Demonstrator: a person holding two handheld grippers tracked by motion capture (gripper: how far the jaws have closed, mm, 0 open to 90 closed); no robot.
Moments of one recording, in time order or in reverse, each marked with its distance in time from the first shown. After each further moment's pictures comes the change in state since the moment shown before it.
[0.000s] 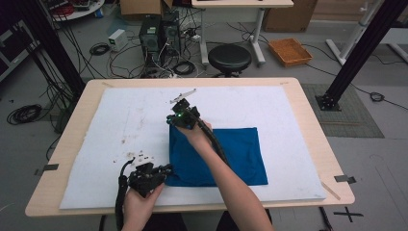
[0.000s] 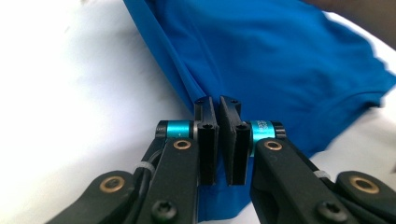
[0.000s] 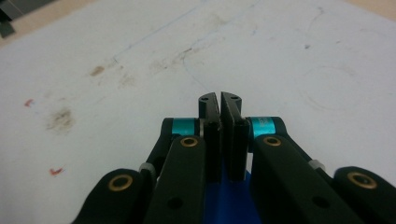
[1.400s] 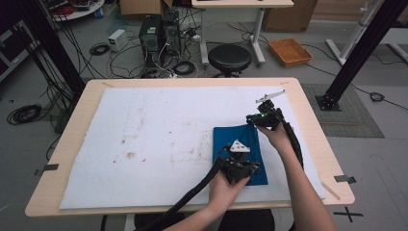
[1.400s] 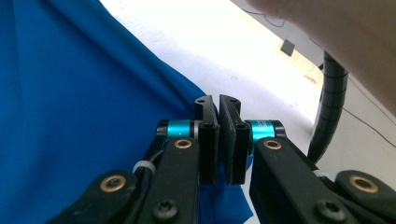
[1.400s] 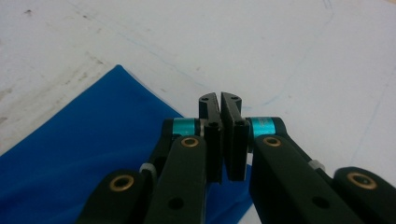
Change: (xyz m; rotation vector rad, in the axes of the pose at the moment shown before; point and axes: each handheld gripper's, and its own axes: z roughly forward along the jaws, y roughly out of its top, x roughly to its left) left arm -0.161 0.052 0.163 0.104 -0.351 0.128; right arm -0.142 -0.115 -0.167 0.089 -0.224 0.116
